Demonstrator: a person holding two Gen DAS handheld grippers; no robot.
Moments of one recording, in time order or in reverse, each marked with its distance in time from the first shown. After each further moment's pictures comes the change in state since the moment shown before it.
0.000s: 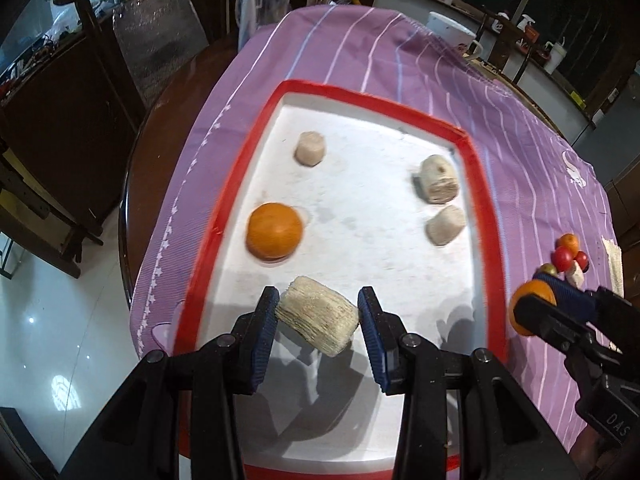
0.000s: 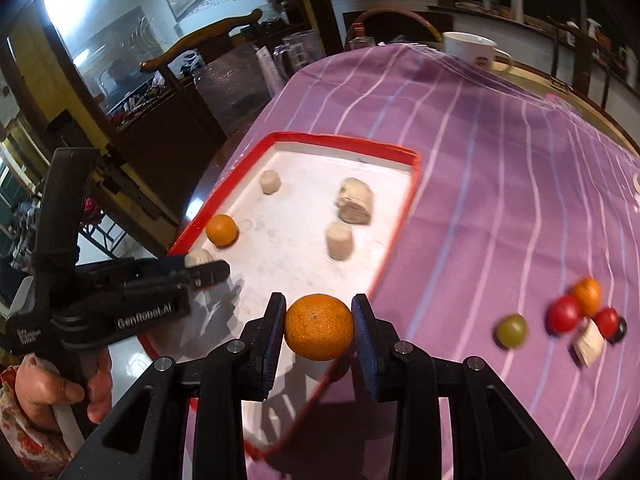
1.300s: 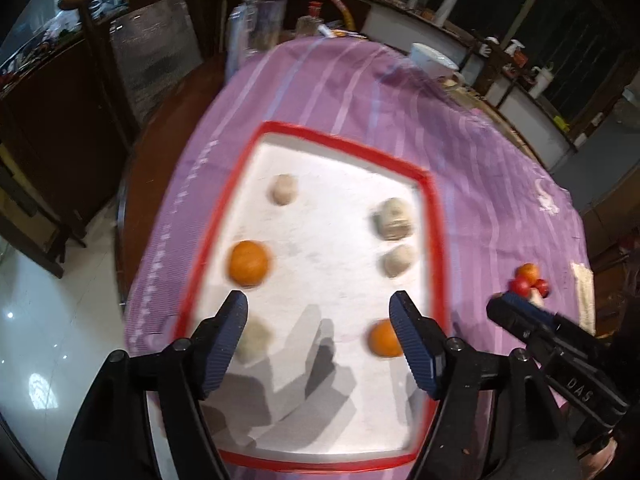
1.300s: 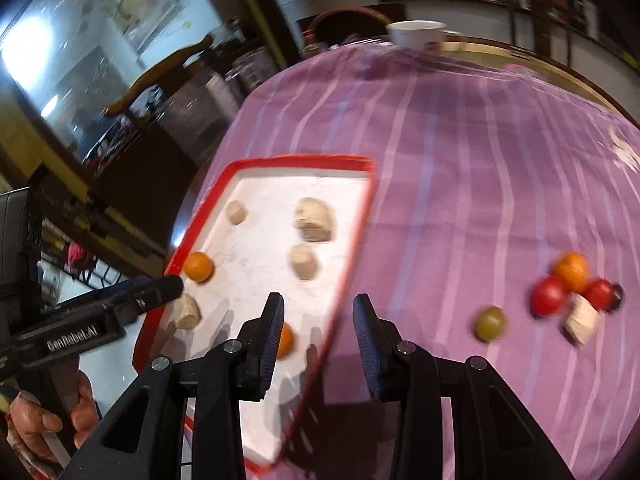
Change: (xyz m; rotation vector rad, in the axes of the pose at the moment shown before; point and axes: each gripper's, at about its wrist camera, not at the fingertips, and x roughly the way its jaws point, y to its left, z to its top) left arm -0.040 -0.020 0.020 -0.036 -0.056 -0.098; right arm -0.037 -0.054 -0.004 0.229 -0.050 -0.032
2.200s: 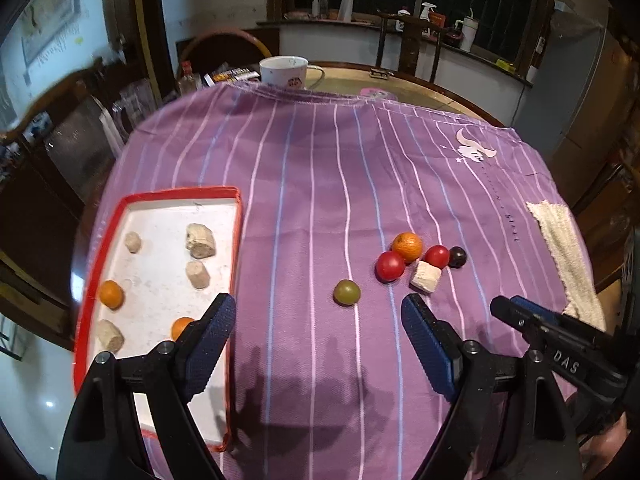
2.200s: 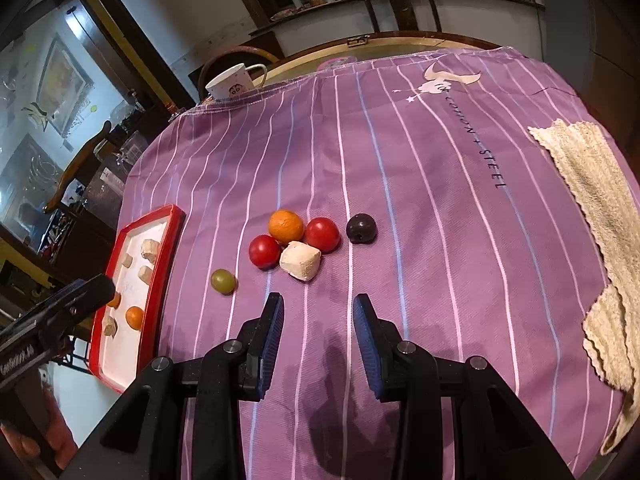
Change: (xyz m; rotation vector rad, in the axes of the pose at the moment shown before) left arm -0.021 -0.215 -0.050 0.292 -0.104 0.075; right arm -0.109 -0.175 -0.051 0.251 -0.080 -0.140
